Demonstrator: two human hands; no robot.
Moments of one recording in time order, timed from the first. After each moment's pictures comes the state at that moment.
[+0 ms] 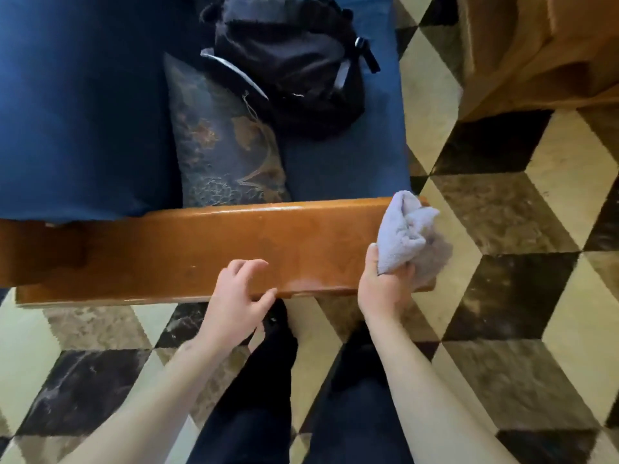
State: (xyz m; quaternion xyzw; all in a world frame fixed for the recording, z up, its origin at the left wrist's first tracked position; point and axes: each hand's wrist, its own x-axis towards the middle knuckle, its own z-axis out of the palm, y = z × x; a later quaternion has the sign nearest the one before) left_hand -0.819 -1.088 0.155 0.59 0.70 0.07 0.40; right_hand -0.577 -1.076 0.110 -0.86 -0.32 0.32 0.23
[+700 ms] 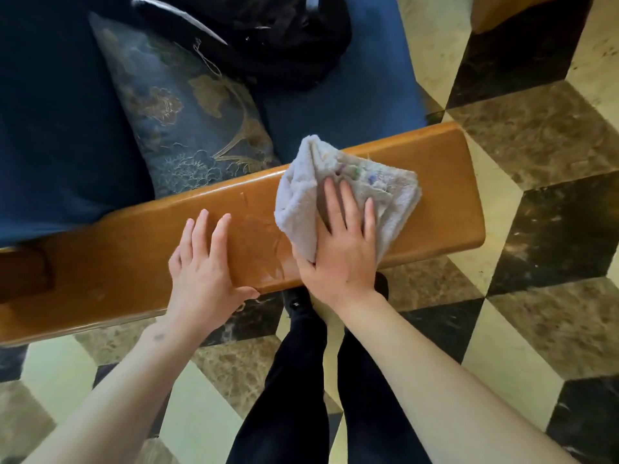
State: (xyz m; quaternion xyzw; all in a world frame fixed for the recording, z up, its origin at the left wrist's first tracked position) left_hand -0.856 -1.057 0.103 0.69 0.67 -0.16 0.21; right_hand -0.647 -1.077 0.048 -0.70 -0.68 0.12 0.14
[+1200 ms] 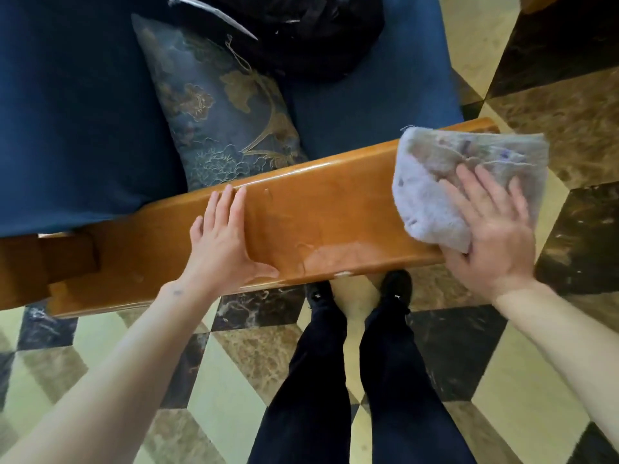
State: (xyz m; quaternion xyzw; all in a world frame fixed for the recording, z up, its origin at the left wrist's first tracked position) left_hand -0.860 -1.019 0.111 0.69 0.66 -0.20 0.21; right_hand -0.472 -1.086 0.047 -0.67 -0.72 0.10 0.15
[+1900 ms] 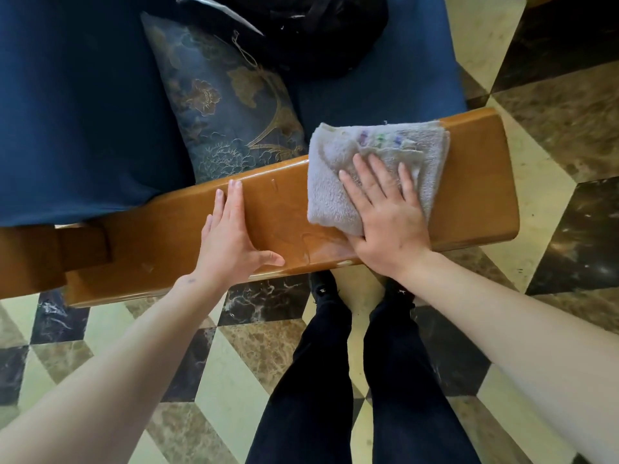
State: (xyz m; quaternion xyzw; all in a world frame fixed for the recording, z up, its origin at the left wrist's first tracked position) left_hand -0.858 -1.027 0.107 0.64 0.70 -0.14 0.27; right_hand -0.591 -1.054 0.047 -0.60 -0.78 0.14 0.10
